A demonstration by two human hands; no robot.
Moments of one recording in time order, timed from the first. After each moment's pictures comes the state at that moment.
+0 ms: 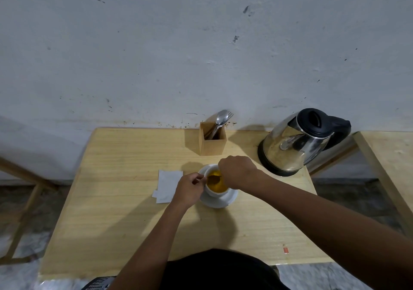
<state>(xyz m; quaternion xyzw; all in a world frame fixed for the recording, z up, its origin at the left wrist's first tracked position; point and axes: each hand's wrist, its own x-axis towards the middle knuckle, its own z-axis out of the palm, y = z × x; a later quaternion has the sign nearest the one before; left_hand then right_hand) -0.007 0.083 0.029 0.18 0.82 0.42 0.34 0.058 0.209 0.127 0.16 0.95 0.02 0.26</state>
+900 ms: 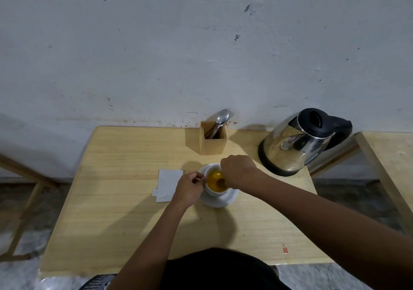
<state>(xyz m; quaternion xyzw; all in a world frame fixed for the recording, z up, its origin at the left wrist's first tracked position) -0.006 0.083 0.034 0.16 0.82 0.42 0.35 0.056 0.210 0.127 0.17 0.95 0.03 0.27</state>
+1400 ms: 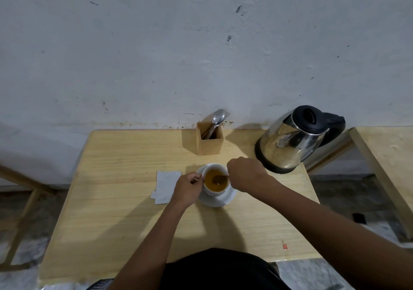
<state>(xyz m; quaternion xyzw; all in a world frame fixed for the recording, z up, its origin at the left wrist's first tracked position) -0.008 0.082 0.027 0.18 0.82 0.42 0.34 0.085 0.219 0.122 0.24 0.95 -0.01 0.21</state>
